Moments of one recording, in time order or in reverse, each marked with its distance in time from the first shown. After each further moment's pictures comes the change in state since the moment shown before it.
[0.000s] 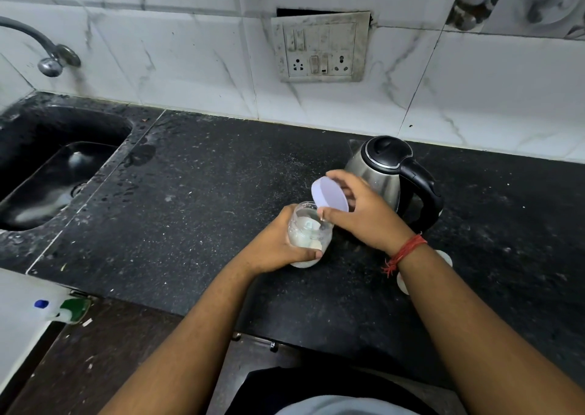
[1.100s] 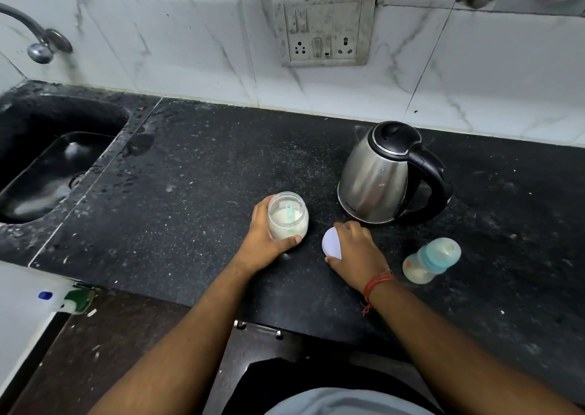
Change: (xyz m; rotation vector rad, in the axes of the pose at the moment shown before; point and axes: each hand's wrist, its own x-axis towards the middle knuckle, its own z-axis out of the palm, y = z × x) left_hand -0.003 -0.067 -0.001 -0.044 0.301 0.051; right_hand -0.037 0.092 0.083 -0.662 -0.040 0.183
